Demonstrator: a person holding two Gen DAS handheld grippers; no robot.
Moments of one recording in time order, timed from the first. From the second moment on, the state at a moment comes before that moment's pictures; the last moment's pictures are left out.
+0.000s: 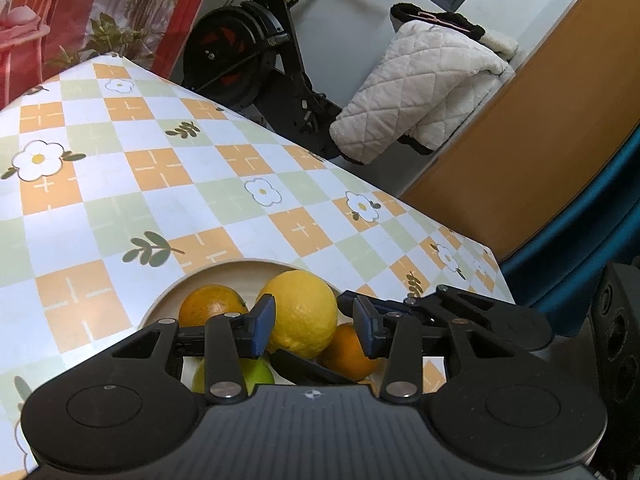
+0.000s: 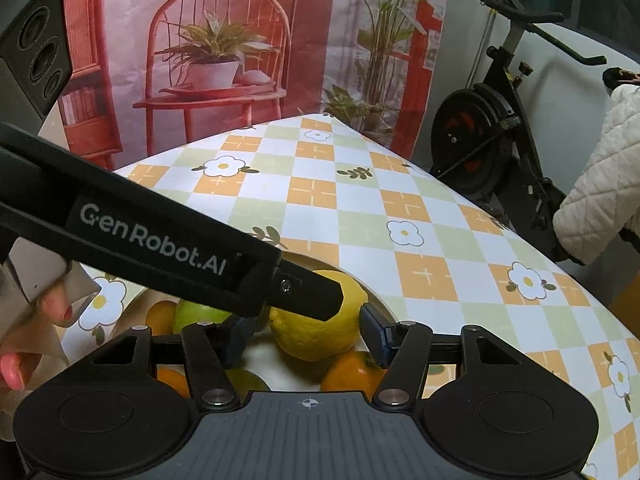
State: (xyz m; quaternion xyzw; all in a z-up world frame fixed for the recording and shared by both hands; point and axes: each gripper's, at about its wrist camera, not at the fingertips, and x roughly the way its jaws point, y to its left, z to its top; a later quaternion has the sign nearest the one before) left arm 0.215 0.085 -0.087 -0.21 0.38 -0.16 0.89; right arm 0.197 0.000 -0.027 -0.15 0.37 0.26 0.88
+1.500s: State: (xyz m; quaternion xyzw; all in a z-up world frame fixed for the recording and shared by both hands) left arm 0.204 -0.108 -0.079 -0.07 0.38 -0.26 0.88; right arm 0.124 -0.241 -0.036 -0.06 0.34 0.13 0.93
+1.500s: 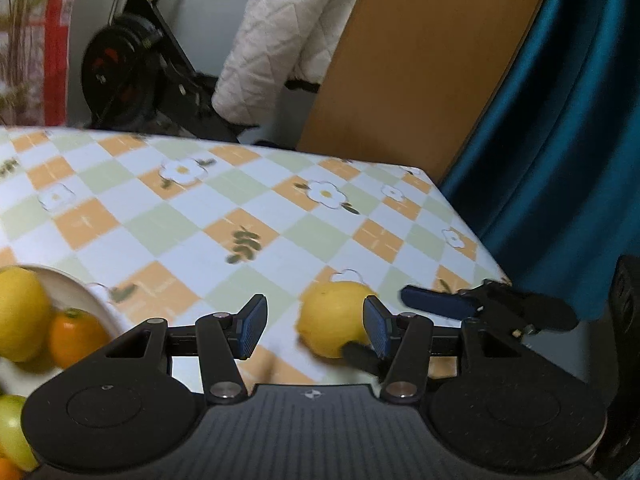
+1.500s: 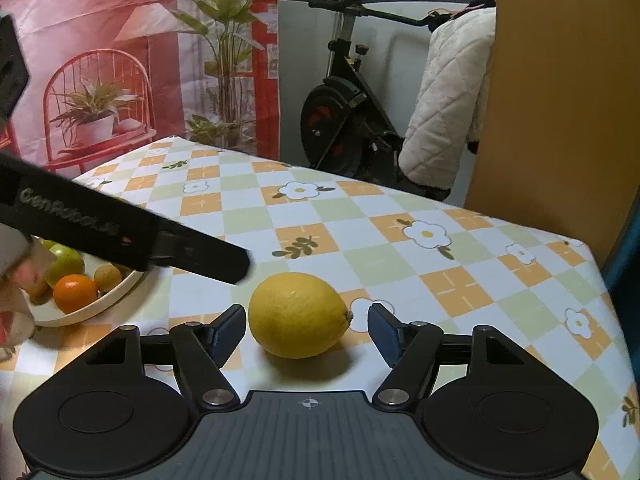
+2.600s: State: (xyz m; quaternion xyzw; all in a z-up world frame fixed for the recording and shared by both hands) left arm 0.205 -0.119 -0.094 -0.10 0.41 -0.27 0.86; right arm 0.125 -0.232 -0.042 -0.02 0.35 0.14 0.93
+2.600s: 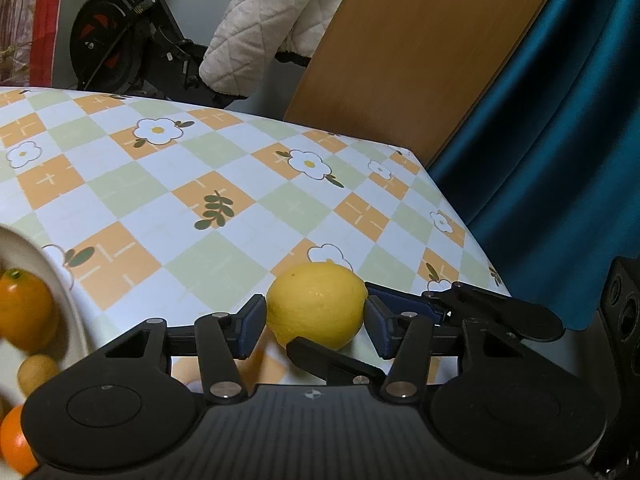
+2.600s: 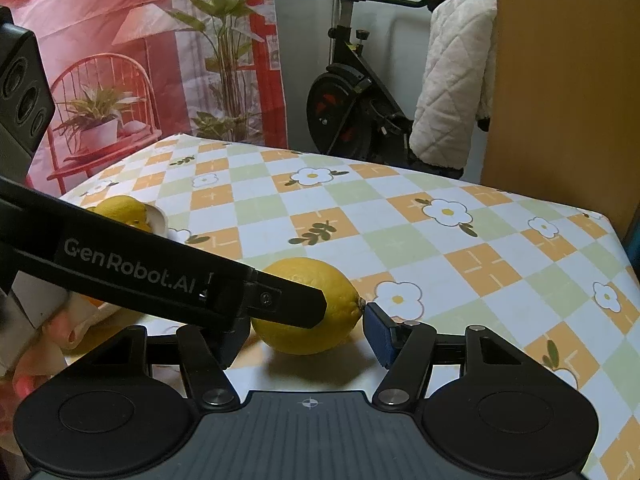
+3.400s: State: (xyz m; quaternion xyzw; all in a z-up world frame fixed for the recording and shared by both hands) left arm 0.179 0.007 -0.057 -0.14 0.37 -0.19 0.90; right arm 0.134 -0.088 -0.004 -0.06 0.32 0.23 0.92
